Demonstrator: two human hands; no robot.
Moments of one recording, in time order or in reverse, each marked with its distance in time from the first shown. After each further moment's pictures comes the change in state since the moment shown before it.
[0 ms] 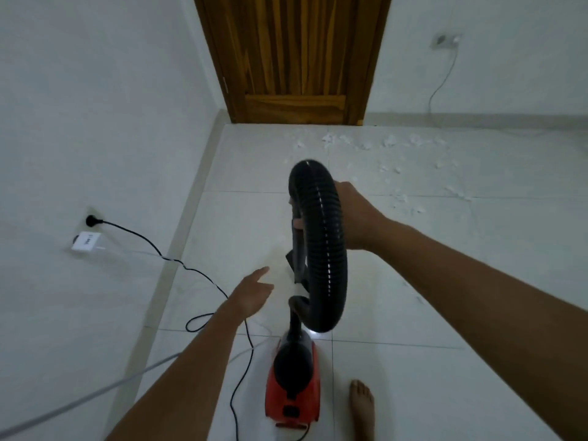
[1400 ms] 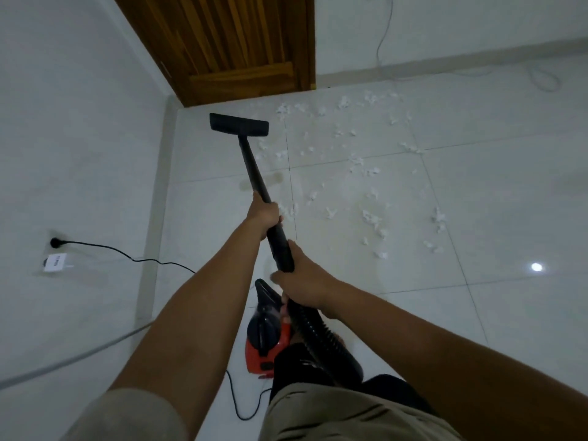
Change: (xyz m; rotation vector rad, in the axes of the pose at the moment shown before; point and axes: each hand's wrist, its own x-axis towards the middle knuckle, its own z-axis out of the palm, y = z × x) left_hand -0.005 0.245 0.136 -0.163 0.163 -0.041; right_hand -0.149 0.004 -0.066 0.886 -0.222 0.765
